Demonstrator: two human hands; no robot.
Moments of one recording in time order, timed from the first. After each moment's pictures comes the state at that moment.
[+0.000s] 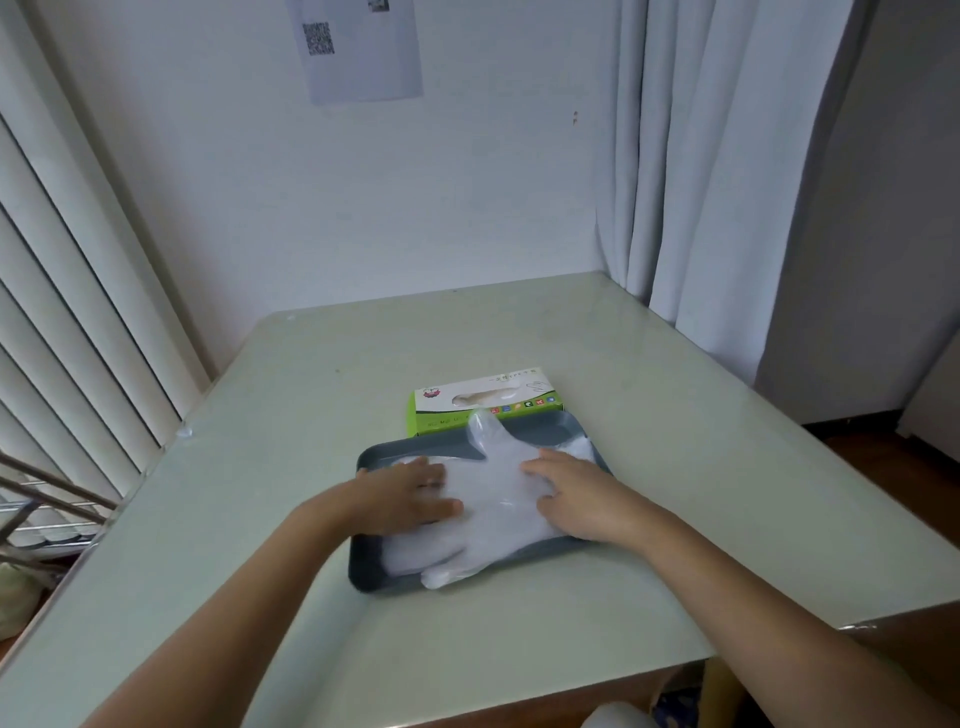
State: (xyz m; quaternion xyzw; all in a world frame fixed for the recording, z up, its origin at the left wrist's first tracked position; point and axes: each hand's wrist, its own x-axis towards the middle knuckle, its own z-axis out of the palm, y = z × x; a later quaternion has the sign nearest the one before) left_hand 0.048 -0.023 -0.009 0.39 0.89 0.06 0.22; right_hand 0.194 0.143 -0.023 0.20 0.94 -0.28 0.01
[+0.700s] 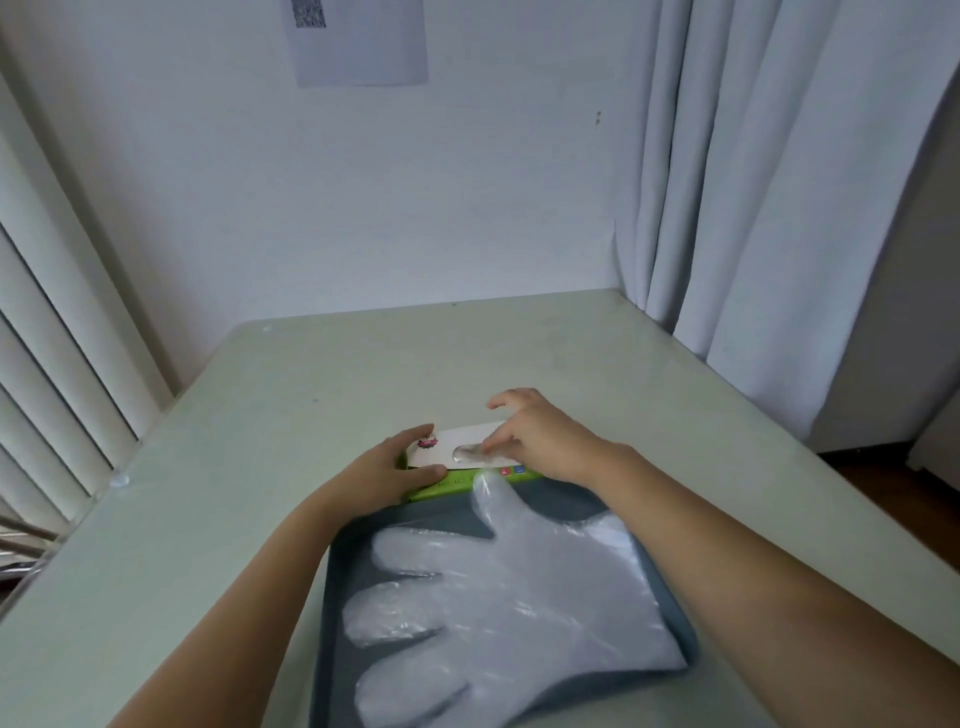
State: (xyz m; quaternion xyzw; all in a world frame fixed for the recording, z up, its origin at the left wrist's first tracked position) left_hand -0.062 0.034 -0.027 0.34 0.86 0.30 0.22; right_hand 0.055 0.223 -0.008 0.06 0.98 -0.21 -0.04
